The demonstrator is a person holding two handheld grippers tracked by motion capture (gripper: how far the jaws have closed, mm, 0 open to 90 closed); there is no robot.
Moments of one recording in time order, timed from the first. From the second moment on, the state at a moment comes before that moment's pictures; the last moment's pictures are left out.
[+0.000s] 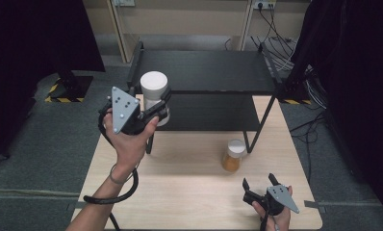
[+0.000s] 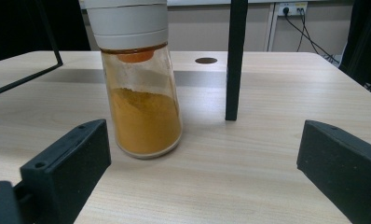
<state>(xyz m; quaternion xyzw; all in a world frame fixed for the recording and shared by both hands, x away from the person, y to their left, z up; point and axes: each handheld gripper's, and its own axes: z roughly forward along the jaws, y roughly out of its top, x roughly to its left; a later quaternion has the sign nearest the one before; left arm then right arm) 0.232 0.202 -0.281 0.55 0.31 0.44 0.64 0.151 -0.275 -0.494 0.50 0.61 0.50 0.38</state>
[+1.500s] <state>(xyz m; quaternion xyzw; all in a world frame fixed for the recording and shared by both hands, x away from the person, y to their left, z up) 0.272 0.189 -0.214 0.55 0.35 0.44 0.62 0.152 -0.277 -0.494 0.50 0.60 0.50 0.37</state>
